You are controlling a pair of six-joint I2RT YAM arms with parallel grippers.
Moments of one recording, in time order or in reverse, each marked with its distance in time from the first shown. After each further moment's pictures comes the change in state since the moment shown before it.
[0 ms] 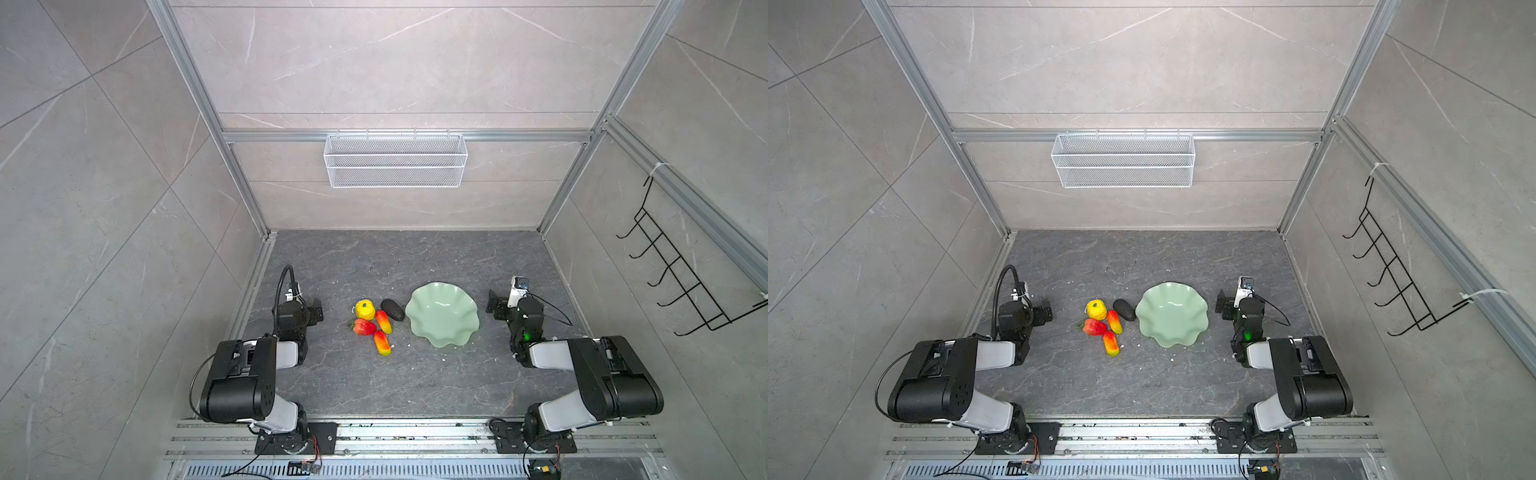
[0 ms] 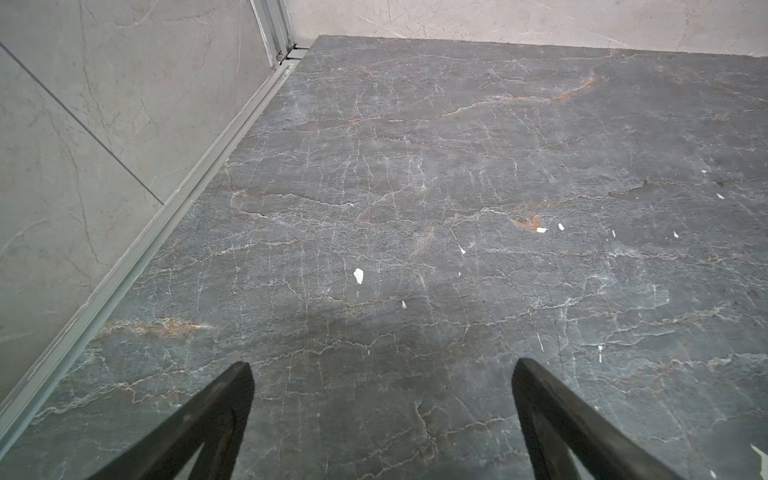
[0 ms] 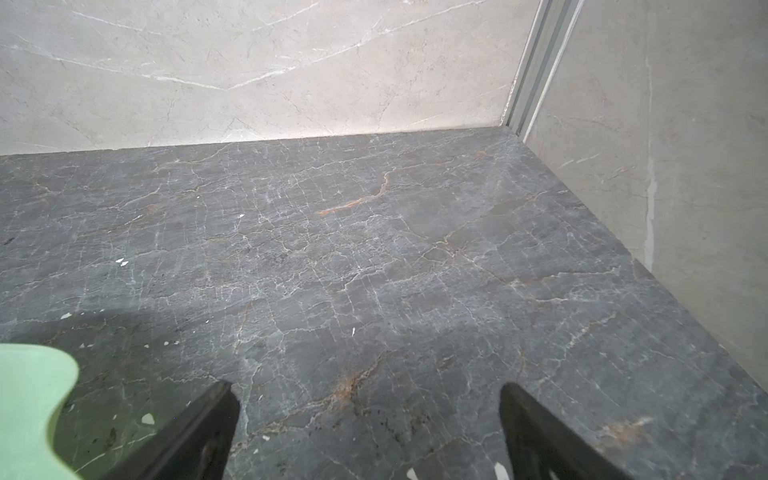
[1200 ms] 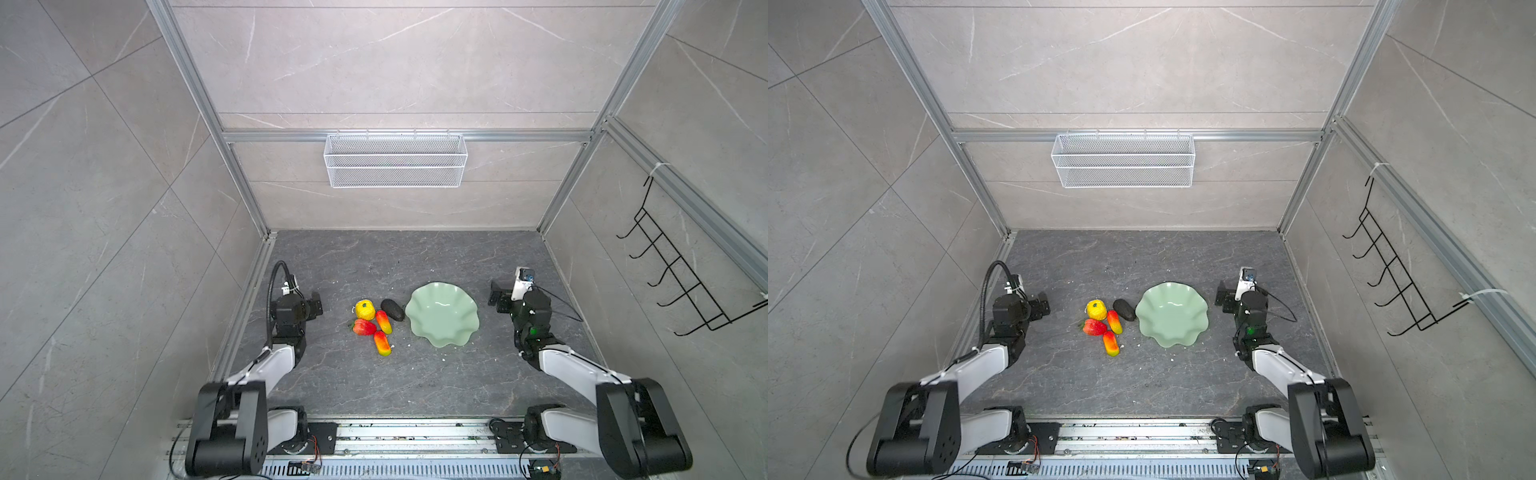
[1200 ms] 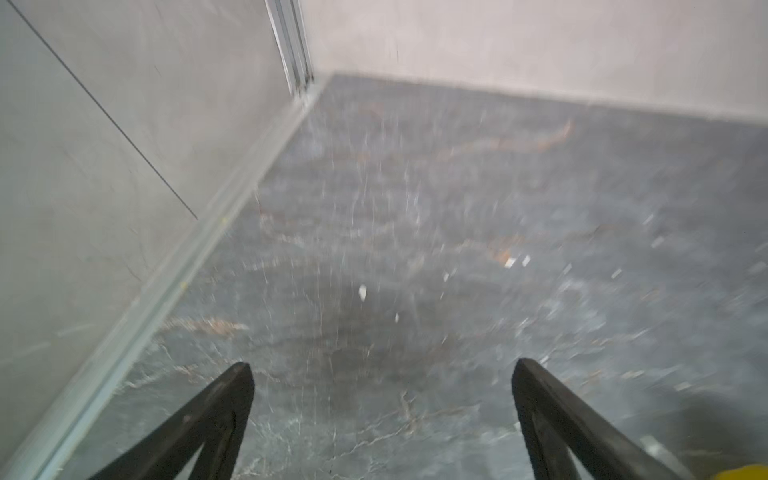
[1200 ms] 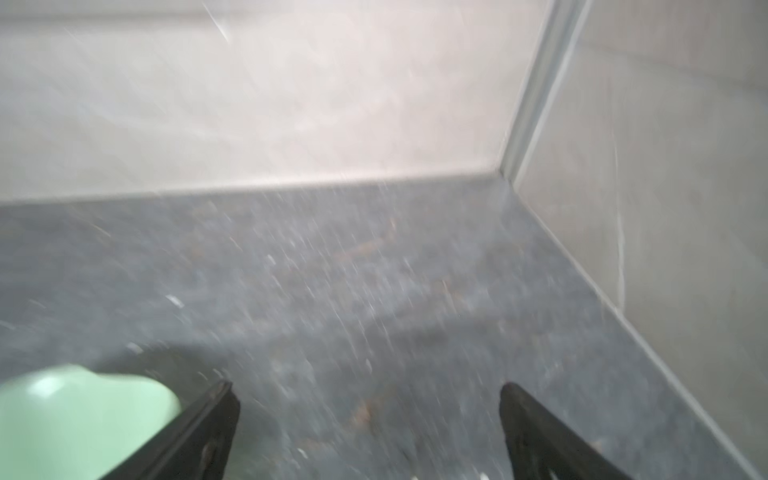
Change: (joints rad) left arm -0.055 -0.343 0.109 -0.418 -0.079 -0.091; right arm 0.068 -0.317 0.121 -0.360 0.028 0.003
